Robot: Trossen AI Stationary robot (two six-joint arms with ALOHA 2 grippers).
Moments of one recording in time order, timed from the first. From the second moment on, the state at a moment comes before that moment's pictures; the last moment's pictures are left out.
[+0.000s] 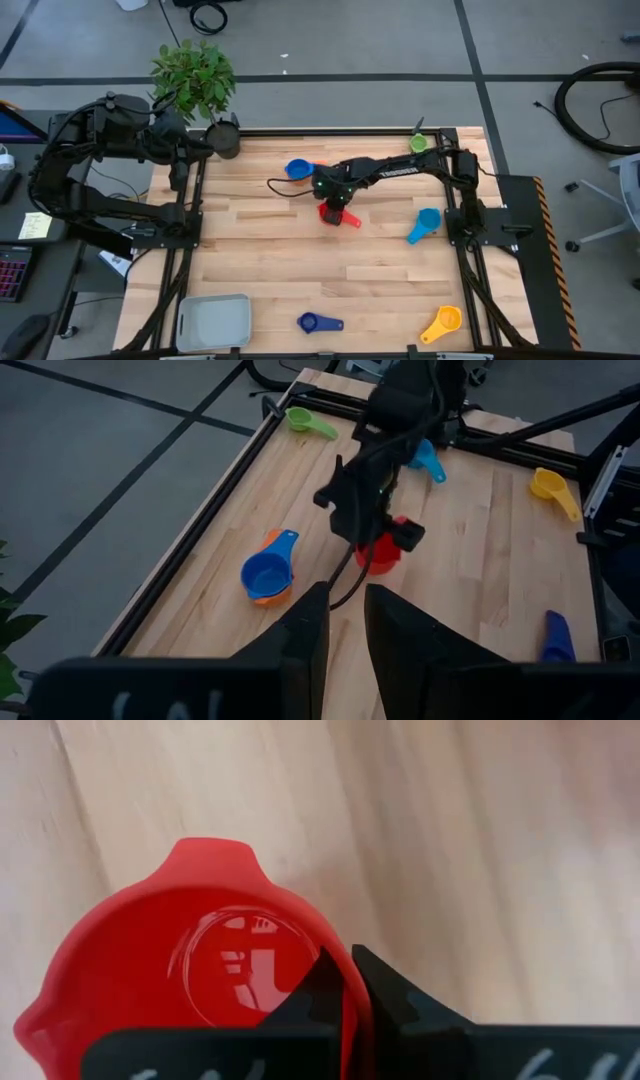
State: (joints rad) left arm 0.26 1.03 1.81 -1.36 -0.06 -0.09; right arm -0.18 2.00 1.46 -0.71 -0.08 0.14
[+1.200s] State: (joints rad) left arm 0.26 1.03 1.81 -1.32 -0.08 -0.12; right arm -0.40 2.01 1.90 -0.77 -0.18 -0.06
